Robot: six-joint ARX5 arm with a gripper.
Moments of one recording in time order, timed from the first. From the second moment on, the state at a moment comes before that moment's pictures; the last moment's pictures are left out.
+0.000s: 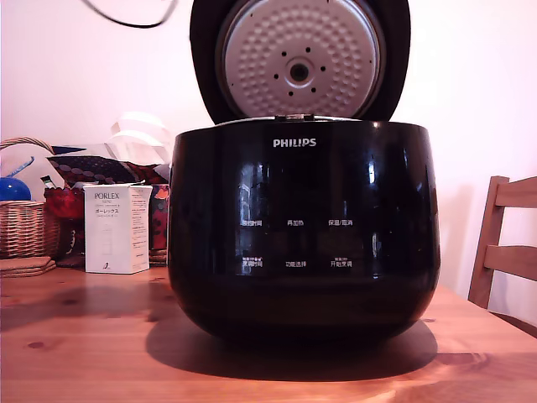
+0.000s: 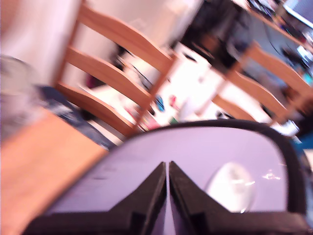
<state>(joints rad) -0.46 1.86 1.98 -0.75 0.84 -0.02</state>
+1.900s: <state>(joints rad) -0.56 1.85 1.75 -0.67 0.52 0.12</state>
